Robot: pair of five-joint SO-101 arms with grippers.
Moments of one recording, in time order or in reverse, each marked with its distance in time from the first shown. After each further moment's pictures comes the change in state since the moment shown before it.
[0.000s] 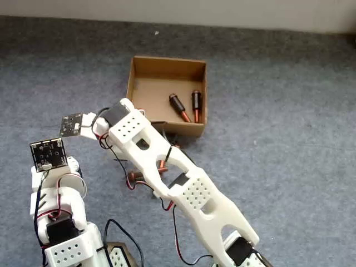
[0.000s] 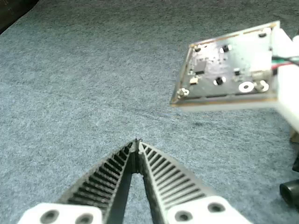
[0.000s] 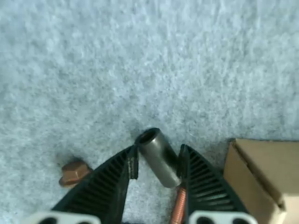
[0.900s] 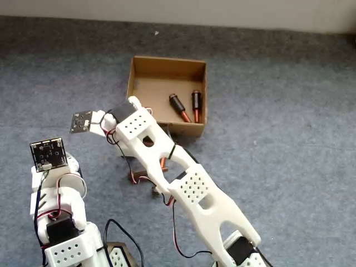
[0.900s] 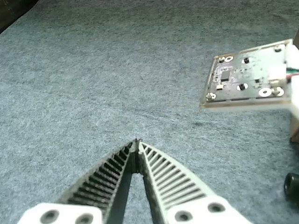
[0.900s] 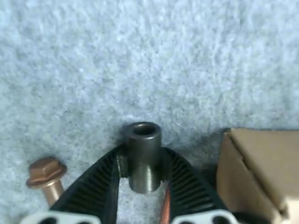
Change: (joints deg) left arm 0.0 0.0 0.0 0.0 0.0; right arm 2.5 8.1 -7.4 2.4 1.1
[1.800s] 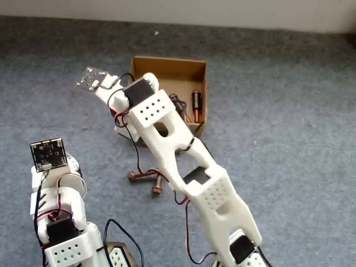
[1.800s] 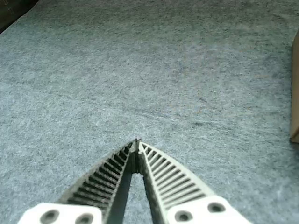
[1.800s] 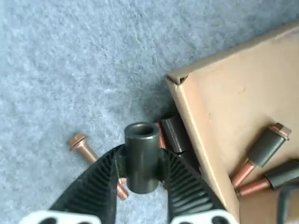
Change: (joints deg) left arm 0.0 0.0 0.0 0.0 0.0; right arm 3.5 -24.3 7.8 7.2 -20.4
